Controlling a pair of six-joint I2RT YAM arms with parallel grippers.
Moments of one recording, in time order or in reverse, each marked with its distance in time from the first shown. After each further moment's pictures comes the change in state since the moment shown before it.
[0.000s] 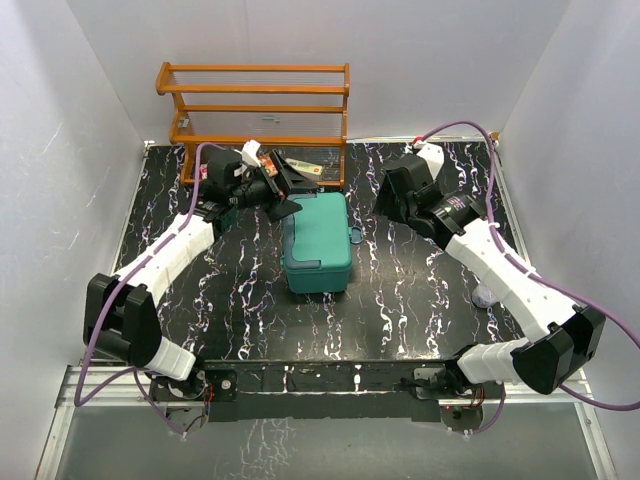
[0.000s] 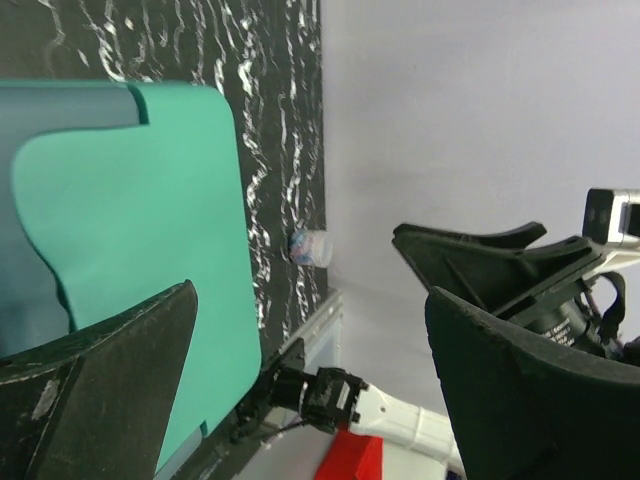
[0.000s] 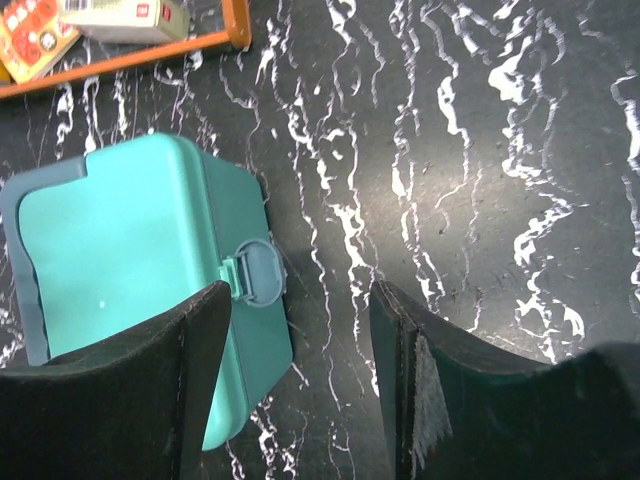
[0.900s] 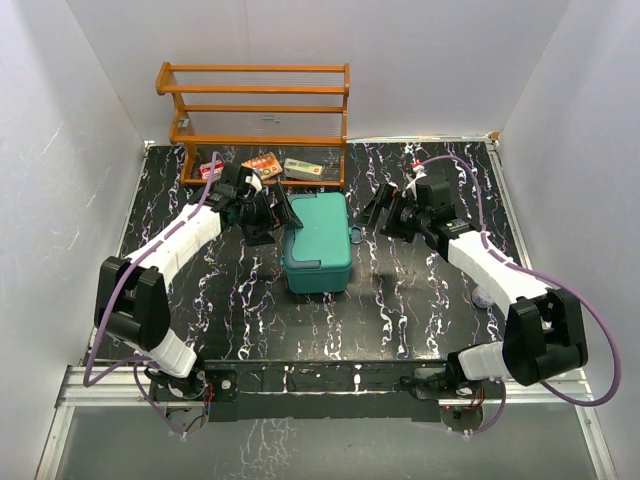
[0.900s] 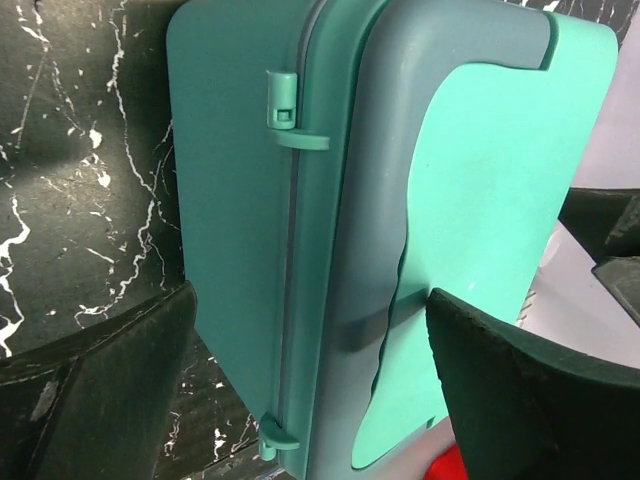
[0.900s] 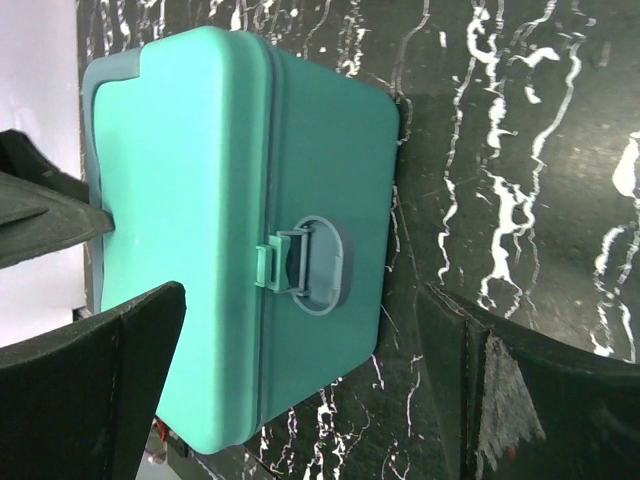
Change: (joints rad) left arm 0.000 0.104 0.082 -0.522 -0.264 0.370; right arm -0.283 0.026 -0.447 0.589 -0.800 -0.019
